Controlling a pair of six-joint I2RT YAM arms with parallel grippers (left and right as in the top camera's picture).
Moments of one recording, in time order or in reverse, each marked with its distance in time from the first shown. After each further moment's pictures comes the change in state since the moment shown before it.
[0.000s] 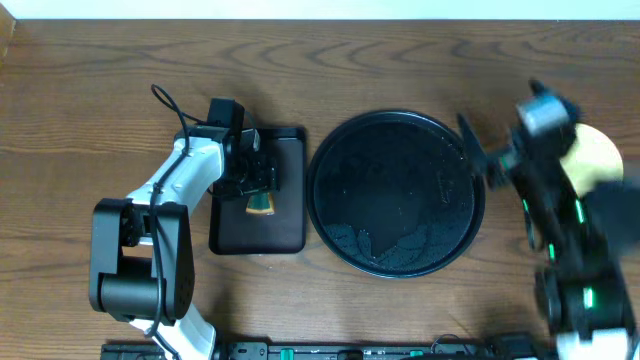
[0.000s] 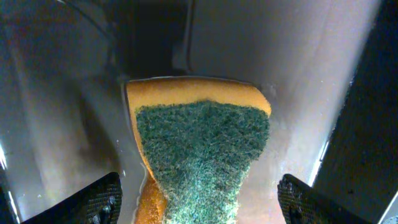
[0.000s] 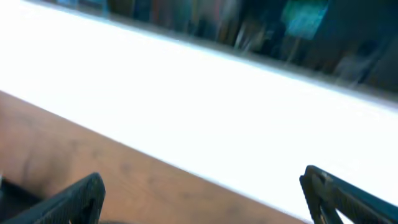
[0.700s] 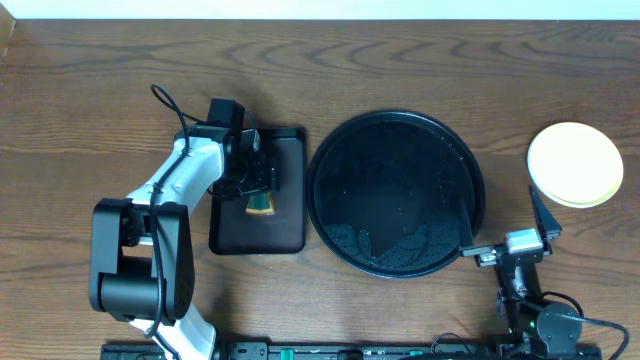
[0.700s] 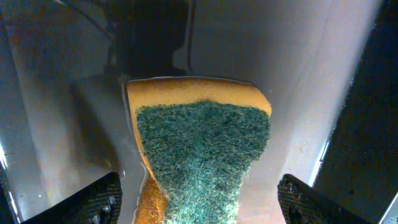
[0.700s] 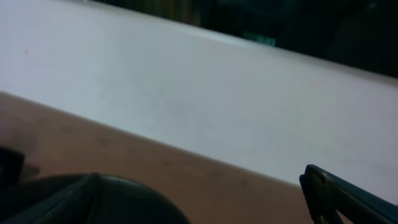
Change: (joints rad) left arm 0.000 0.000 0.000 0.000 -0.001 0.000; right arm -0.046 -0.706 -0.743 0.158 0.077 -0.005
